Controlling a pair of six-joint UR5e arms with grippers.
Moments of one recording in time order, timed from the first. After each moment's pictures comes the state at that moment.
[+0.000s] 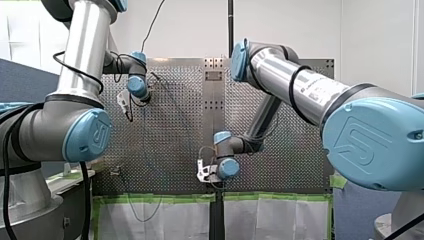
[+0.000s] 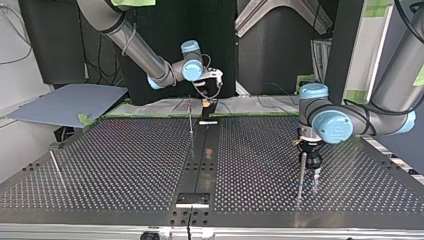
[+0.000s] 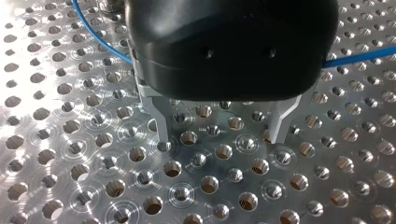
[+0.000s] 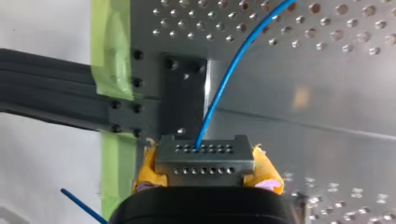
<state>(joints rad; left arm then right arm) 0.02 -1.89 -1.58 -2.89 -1.68 -1.97 2.31 -0.48 1.29 -0.44 1.70 1.59</state>
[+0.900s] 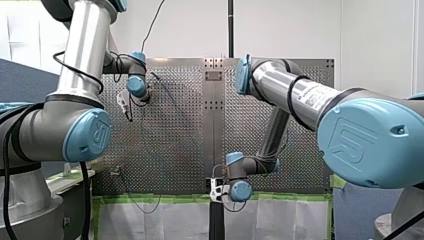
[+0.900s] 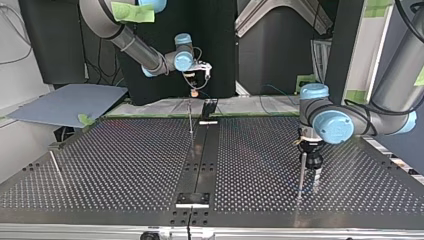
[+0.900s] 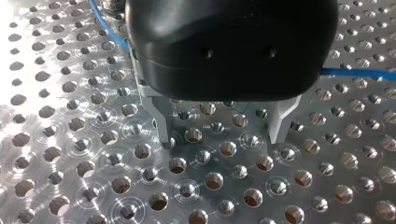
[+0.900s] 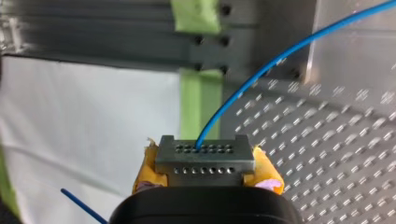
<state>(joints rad) 0.02 -1.89 -1.57 -2.89 -1.68 -1.97 2.24 -0.39 1.41 -0.63 1.72 1.62</state>
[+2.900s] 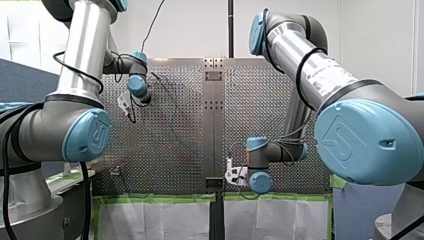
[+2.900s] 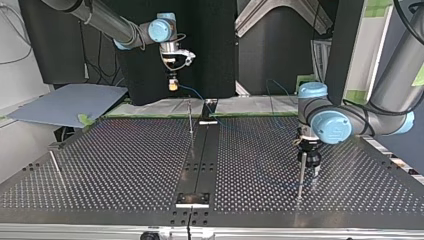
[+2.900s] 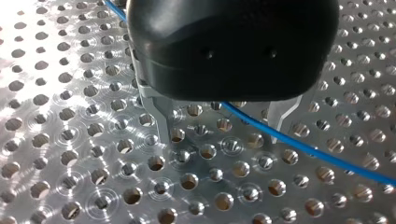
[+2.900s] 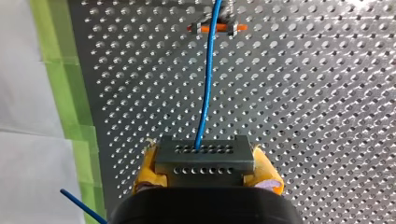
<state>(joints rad) 0.01 -1.89 -1.58 -2.92 -1.69 -2.08 2.17 -0.70 1.90 -1.10 1.75 1.60</state>
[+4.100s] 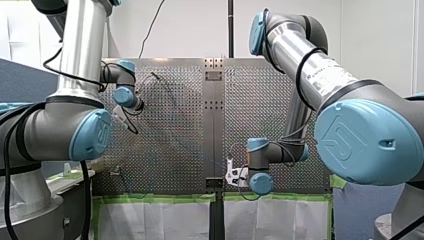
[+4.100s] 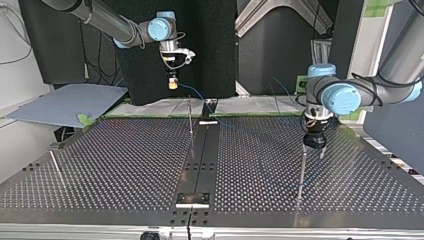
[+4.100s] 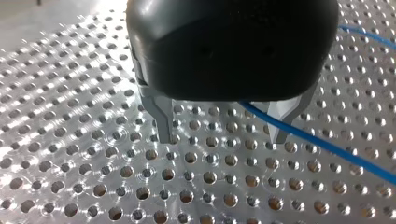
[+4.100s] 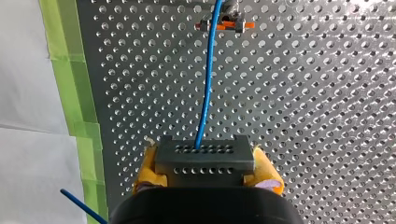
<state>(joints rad) 0.10 -1.80 -1.84 -2.69 -1.55 -2.44 2.17 -0.70 1.91 -1.11 1.75 1.59</state>
